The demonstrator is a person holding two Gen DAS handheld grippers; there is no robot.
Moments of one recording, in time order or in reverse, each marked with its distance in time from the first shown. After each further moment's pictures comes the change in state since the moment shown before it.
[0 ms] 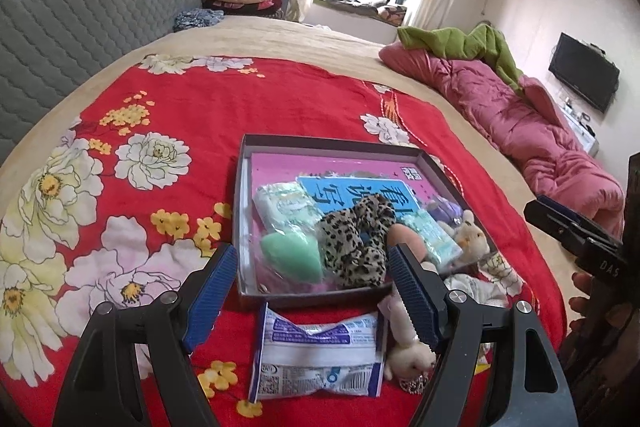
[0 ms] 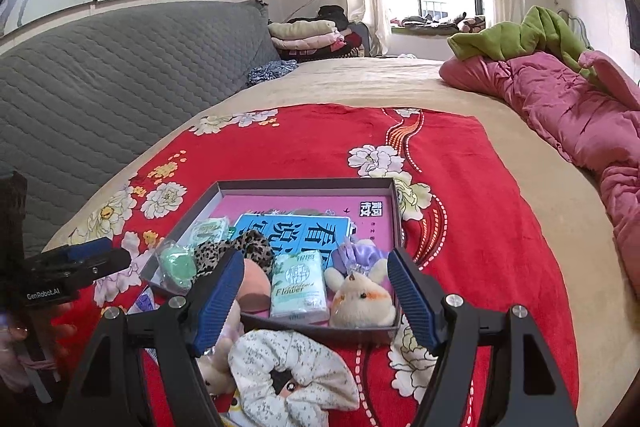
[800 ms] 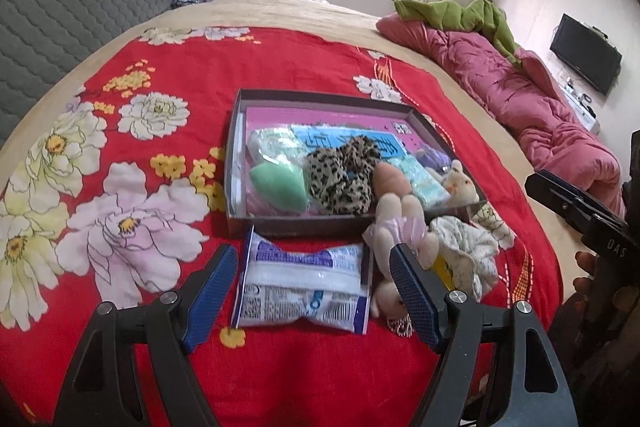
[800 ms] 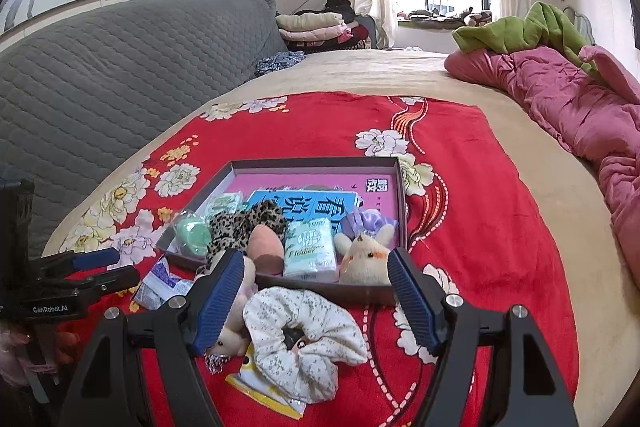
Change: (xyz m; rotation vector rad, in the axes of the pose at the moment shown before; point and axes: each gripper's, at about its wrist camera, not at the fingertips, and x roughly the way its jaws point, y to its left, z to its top) left arm -0.017 -0.012 -0.038 0.001 0.106 0.004; right arm -0.023 0.007 -0.026 -0.011 0.035 0.025
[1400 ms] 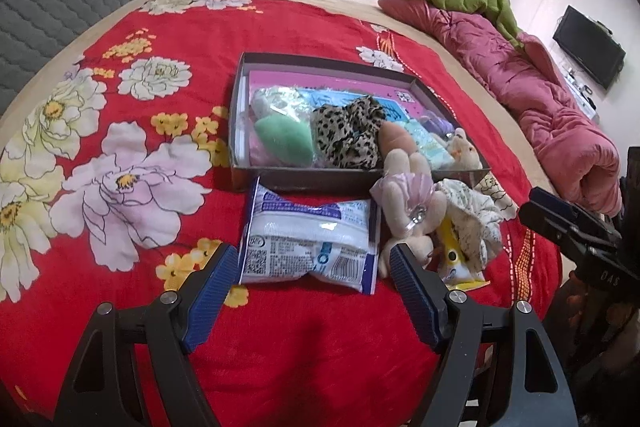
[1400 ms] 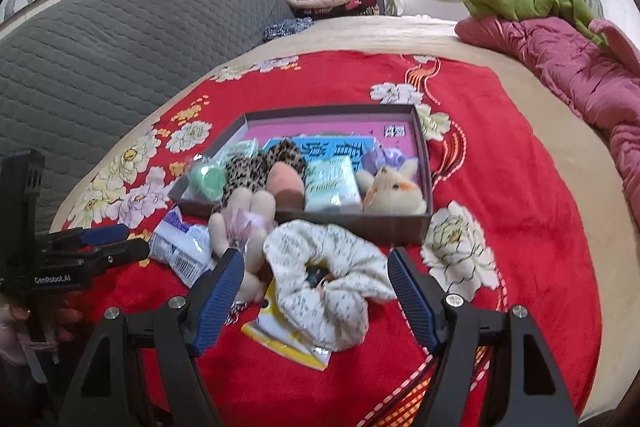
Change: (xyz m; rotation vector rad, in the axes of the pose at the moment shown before) left arm 0.005 0.011 -0.021 -0.017 0.089 -0.016; right arm 0.007 0.013 -0.037 0.015 0.124 0.038
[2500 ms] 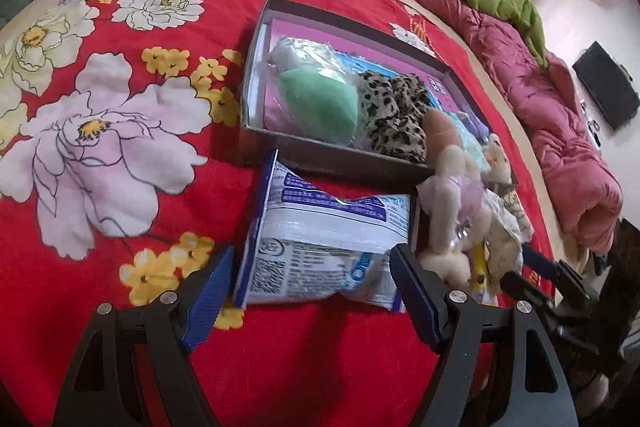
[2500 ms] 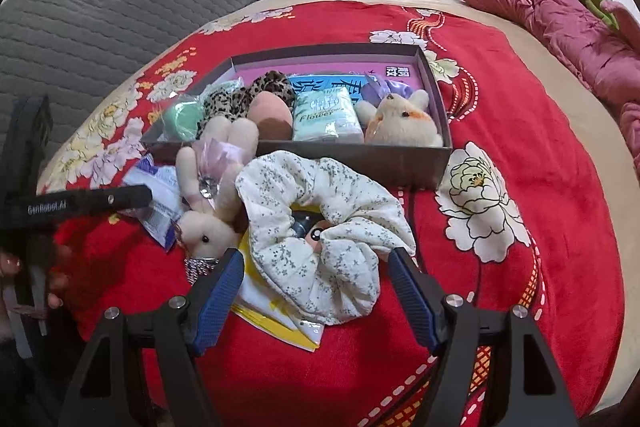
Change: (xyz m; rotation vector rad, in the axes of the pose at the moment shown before) left arm 0.060 0.029 0.006 -0.160 0.103 -0.052; right arm 0.044 -0.002 -0.028 -0.024 0.137 -0.038
